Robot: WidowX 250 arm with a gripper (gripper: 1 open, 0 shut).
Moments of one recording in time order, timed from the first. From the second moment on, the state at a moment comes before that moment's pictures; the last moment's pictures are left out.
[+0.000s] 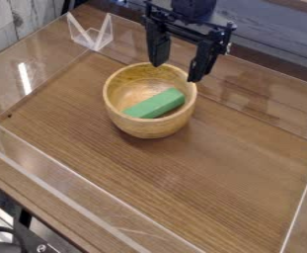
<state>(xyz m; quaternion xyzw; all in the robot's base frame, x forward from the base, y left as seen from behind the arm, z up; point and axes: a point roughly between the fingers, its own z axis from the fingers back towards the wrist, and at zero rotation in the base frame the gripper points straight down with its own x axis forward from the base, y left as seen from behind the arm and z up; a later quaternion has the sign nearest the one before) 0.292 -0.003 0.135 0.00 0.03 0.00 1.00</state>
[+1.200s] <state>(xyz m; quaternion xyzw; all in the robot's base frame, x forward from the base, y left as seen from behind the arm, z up) 0.283 0.046 0.069 0.00 -0.02 -0.02 1.00</state>
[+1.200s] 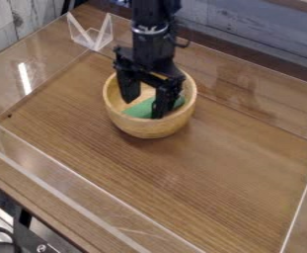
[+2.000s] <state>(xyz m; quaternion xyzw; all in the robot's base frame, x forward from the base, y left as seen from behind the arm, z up) 0.307 0.051 0.058 -0.01 -0.03 -0.06 1.00</state>
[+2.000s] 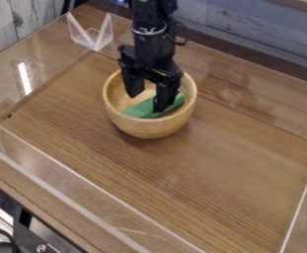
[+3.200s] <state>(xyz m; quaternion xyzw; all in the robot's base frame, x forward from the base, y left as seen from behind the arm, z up) 0.307 0.027 0.056 -0.01 -0.05 -0.07 1.00</state>
